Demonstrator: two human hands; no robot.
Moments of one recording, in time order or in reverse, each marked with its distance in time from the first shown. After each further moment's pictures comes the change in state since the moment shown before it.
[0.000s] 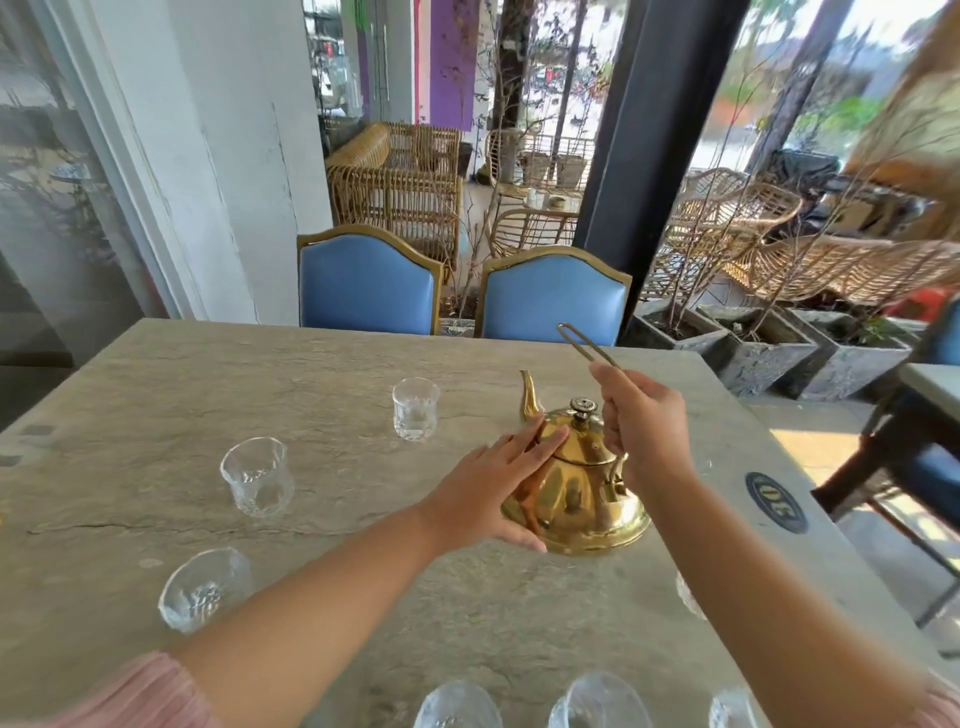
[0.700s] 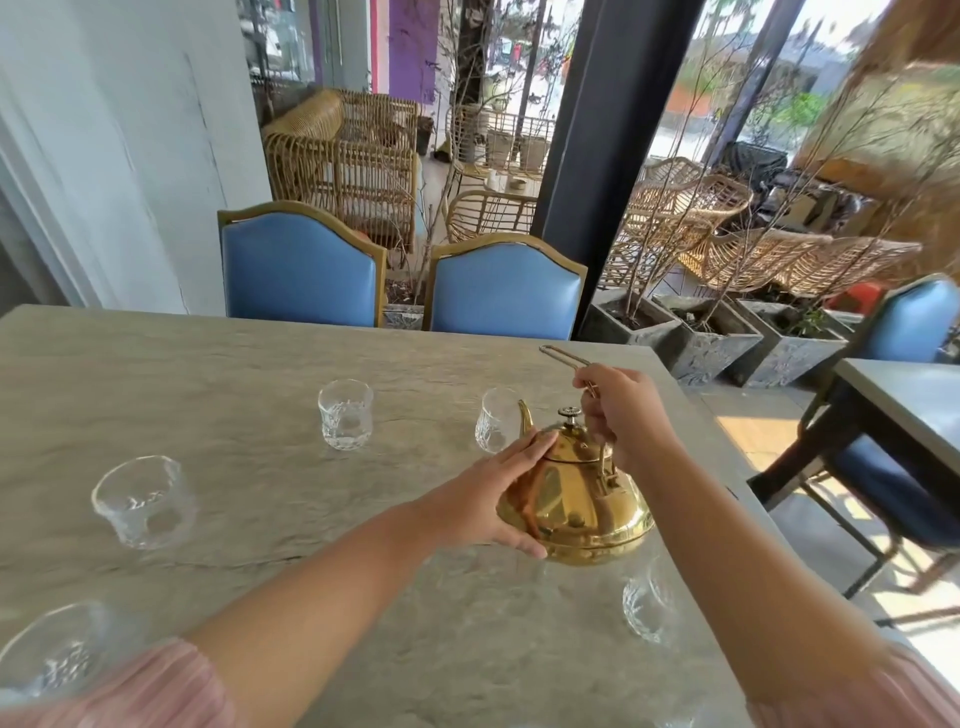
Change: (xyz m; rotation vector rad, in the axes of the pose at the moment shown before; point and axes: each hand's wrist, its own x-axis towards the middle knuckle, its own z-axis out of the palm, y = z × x) left_hand 0.073 0.005 0.036 -0.412 -0.157 -0.066; right_hand 0.074 0.002 -0.038 -0.192 -0.016 0.211
